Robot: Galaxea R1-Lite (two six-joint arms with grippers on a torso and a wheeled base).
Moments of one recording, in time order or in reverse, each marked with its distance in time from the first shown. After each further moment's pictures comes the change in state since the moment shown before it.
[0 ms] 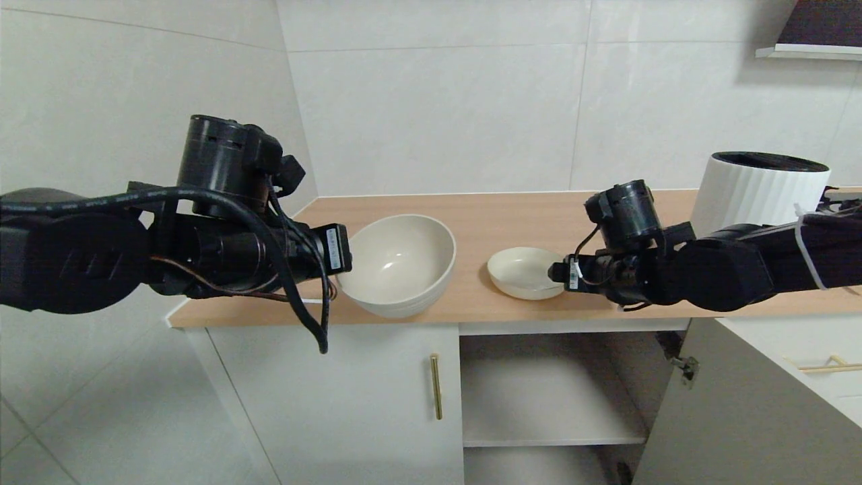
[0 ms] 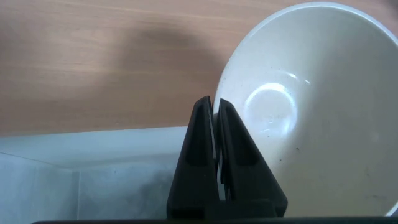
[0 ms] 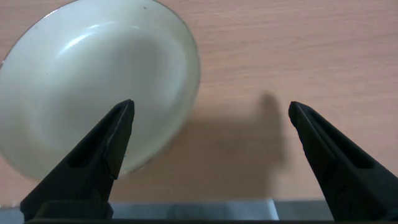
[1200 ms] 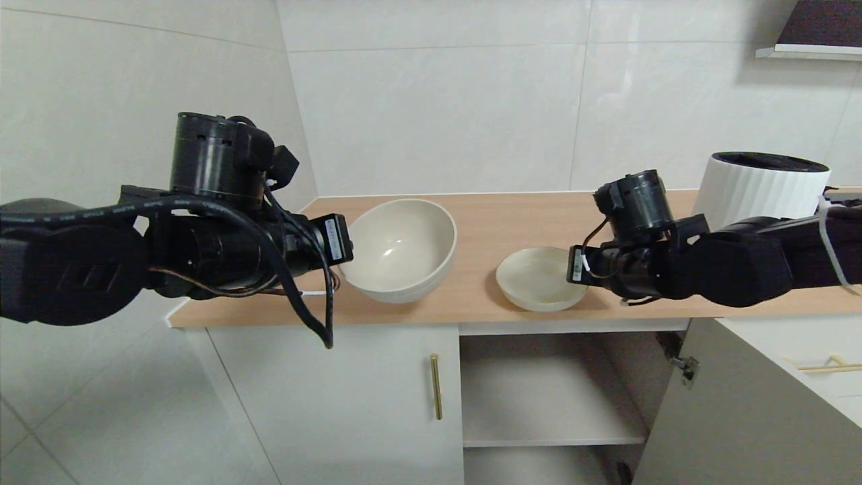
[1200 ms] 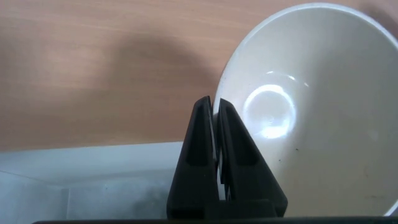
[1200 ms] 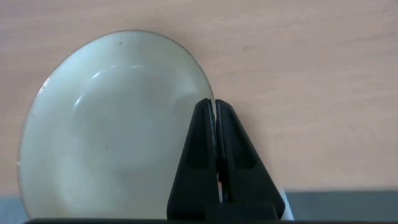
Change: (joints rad) left arm -0.002 -0.013 0.046 -0.126 0.015 -0.021; right arm -0.005 -0.044 0.013 0.004 0.038 0.046
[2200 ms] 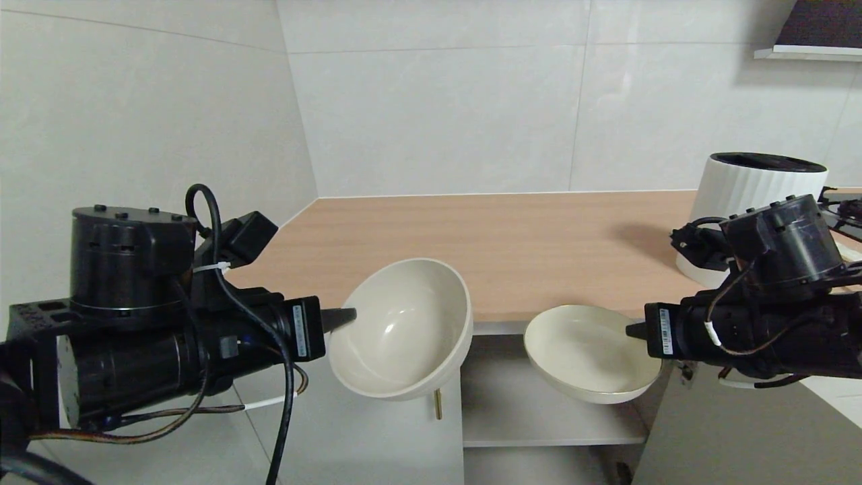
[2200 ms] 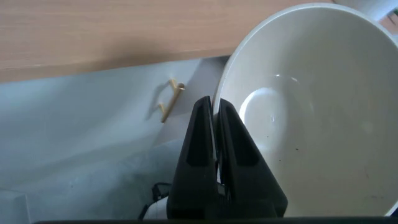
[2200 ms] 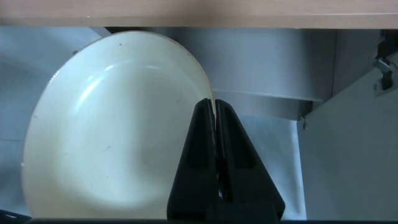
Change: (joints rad) left arm -0.040 -0.223 0.438 -0.236 -0.245 0.022; right arm 0.012 -0.401 0.407 0.085 0.263 -0.006
